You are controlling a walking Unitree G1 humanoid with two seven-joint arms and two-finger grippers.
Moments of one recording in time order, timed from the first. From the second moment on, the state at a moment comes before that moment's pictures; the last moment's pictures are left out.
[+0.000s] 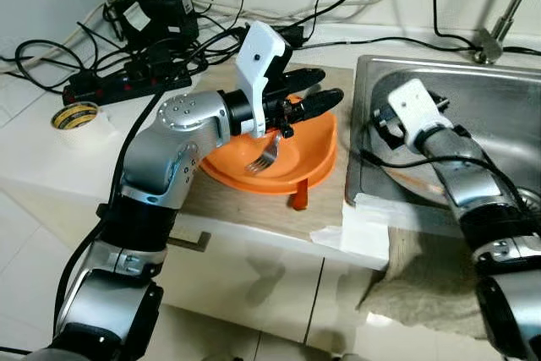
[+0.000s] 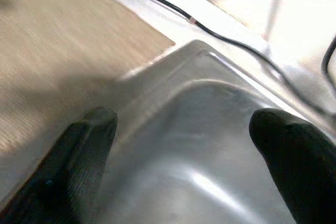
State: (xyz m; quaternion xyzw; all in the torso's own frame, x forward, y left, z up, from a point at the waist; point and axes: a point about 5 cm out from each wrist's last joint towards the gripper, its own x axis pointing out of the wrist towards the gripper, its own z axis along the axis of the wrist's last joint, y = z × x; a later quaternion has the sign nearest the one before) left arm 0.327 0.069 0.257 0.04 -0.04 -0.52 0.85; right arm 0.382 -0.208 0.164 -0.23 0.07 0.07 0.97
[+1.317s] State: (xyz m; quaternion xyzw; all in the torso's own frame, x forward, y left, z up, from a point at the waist) left arm 0.364 0.109 0.244 -0.01 -0.03 -0.32 0.95; right arm 0.349 -0.188 0.222 0.09 -0.06 0.07 0.99
